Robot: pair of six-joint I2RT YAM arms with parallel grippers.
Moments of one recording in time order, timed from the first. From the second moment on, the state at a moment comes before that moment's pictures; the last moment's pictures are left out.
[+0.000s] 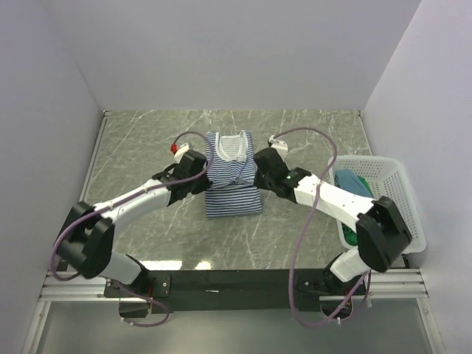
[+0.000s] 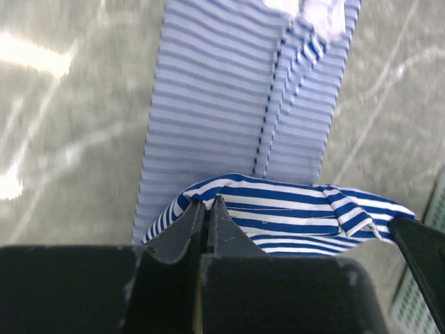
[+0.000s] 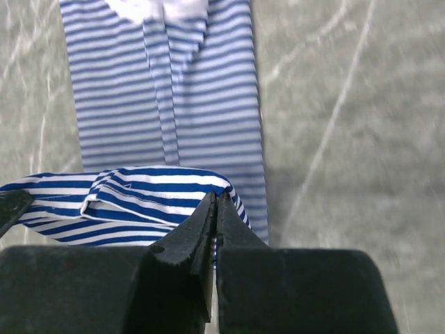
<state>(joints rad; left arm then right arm) -0.62 1.41 0.89 -0.26 -0.23 -0.97 0.71 1.46 0.99 -0.33 0.36 0.73</state>
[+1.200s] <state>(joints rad) -0.52 1.69 1.01 -0.10 -0.08 -0.86 0.58 1.82 1.22 -0.27 0.17 0.59</state>
